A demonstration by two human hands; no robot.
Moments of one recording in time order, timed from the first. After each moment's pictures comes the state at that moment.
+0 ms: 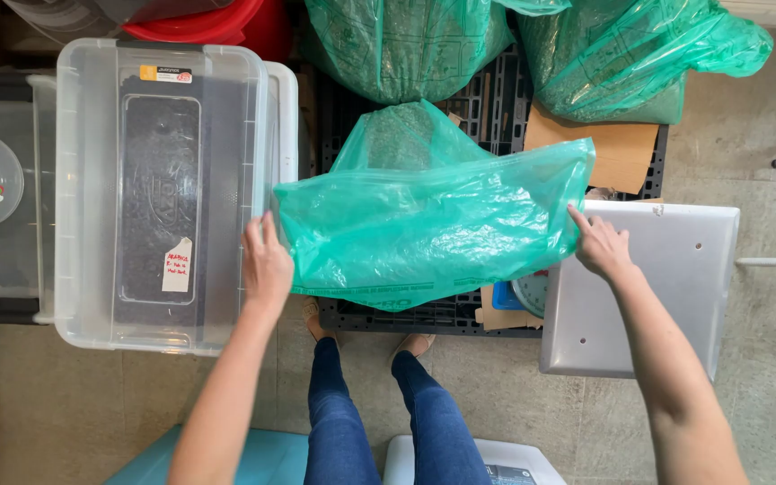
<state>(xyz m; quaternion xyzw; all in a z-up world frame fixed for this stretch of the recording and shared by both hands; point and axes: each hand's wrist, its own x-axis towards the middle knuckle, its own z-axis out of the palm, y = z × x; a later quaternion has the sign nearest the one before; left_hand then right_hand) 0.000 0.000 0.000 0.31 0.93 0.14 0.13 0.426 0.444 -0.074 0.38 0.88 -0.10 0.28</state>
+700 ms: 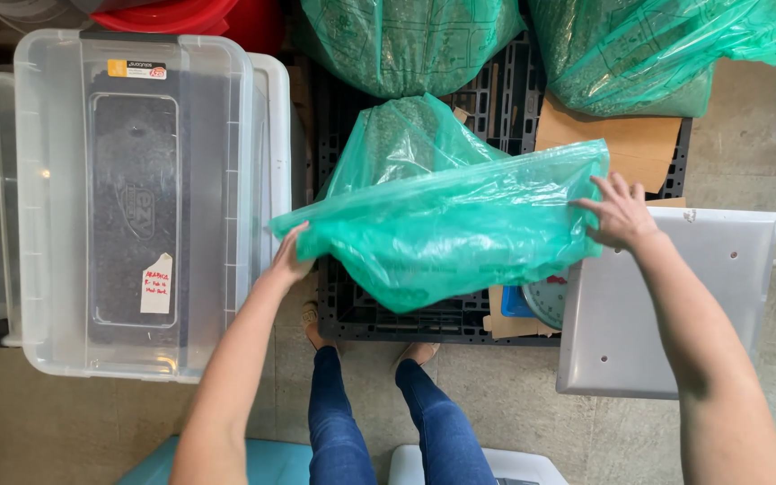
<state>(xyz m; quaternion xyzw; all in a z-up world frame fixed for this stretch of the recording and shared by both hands) -0.039 -0.021 -0.303 0.44 0.82 0.33 0.18 0.402 0.510 -0.136 0.19 0.93 0.14 0.27</state>
